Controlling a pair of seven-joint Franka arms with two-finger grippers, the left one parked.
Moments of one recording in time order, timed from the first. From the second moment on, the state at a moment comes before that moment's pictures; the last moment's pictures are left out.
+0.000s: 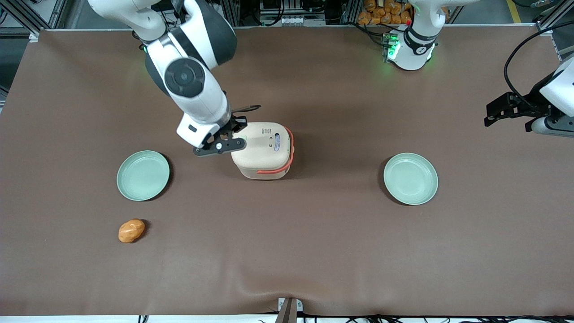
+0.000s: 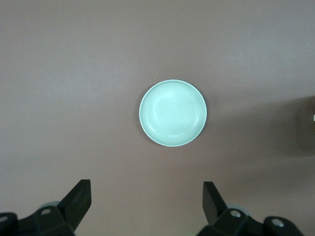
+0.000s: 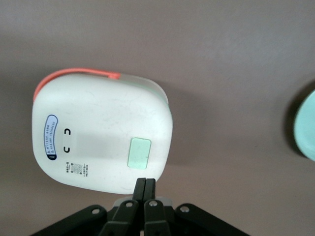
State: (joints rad) arm 0.48 0.33 0.12 -1.57 0.08 1.75 0.41
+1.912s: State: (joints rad) arm 0.49 0.44 0.12 -1.60 0.10 1.82 0.41
